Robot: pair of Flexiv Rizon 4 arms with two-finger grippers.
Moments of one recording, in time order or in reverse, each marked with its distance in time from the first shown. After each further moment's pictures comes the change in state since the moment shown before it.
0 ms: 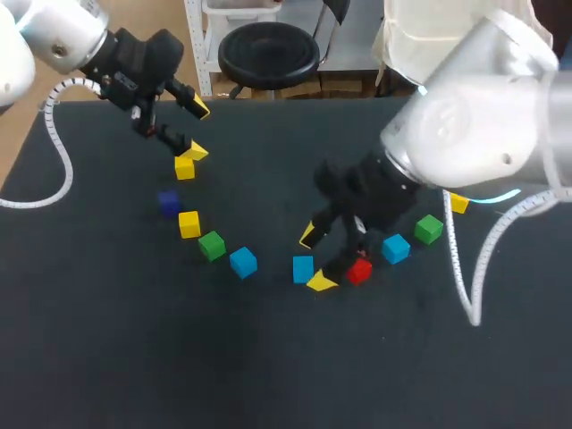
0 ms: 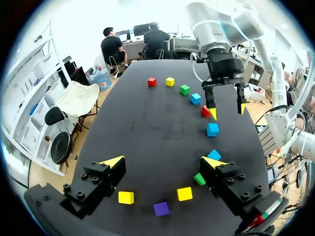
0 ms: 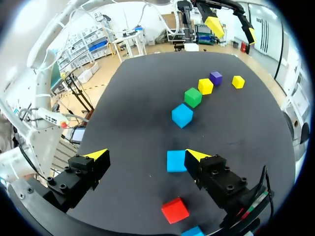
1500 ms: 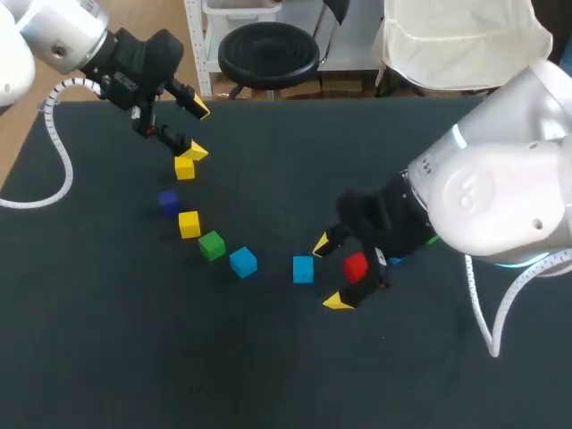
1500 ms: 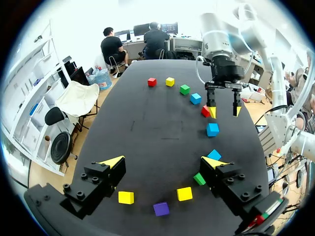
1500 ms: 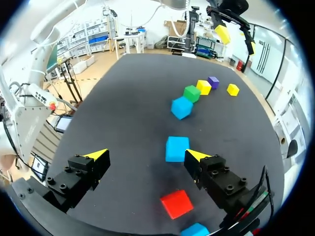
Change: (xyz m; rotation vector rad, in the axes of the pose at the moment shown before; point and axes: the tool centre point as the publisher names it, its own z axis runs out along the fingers) left arm 0.000 0.000 0.000 0.000 0.000 0.000; right arm 0.030 0.001 0.010 0.134 -0.026 -0.140
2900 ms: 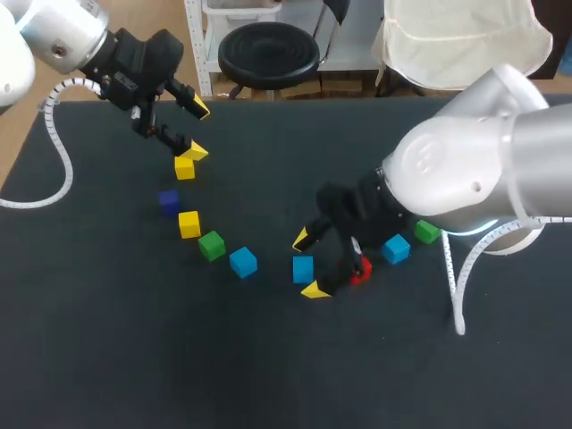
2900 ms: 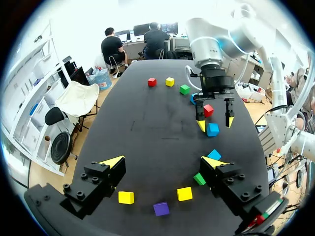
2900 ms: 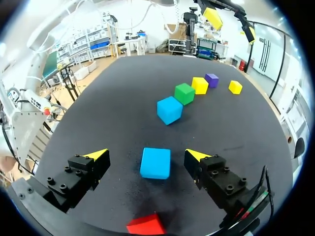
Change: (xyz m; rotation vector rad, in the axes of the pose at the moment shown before) left arm 0.000 0.000 0.000 0.000 0.000 0.000; right arm -0.005 -0.034 0.036 -0.055 -0.045 0.027
